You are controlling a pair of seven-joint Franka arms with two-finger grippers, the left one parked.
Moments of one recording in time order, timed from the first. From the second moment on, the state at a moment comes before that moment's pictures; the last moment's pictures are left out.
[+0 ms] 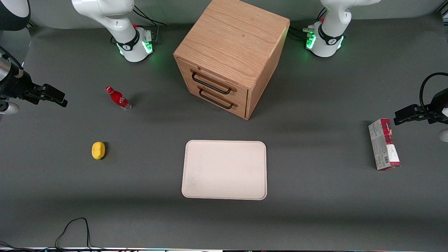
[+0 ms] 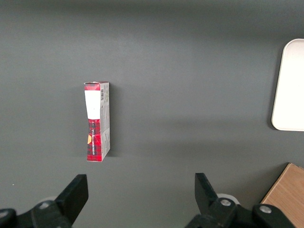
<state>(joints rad) 0.03 -0.06 -0.03 -1.68 -0.02 1.62 0.13</state>
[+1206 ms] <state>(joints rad) 0.02 -0.28 0.00 -2.30 -0.02 1.87 0.13</state>
